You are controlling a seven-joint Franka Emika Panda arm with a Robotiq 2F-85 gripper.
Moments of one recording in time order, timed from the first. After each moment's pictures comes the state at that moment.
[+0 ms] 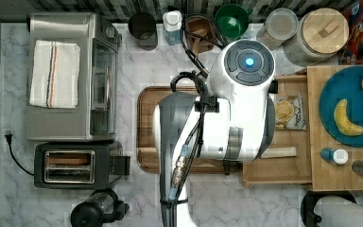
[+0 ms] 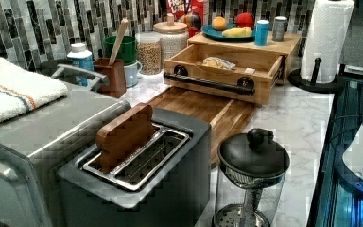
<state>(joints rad) -0.04 0.05 -0.03 -1.85 0.02 0.26 -0.07</state>
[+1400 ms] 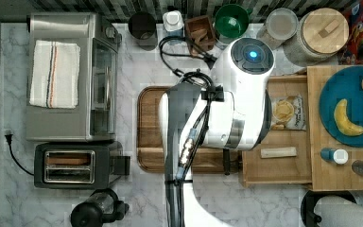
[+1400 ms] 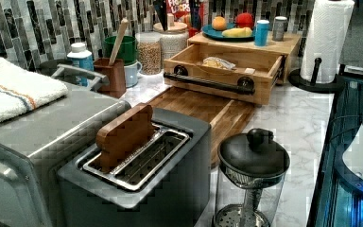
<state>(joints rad) -0.05 0.11 -0.04 -1.86 0.13 0.18 -0.52</state>
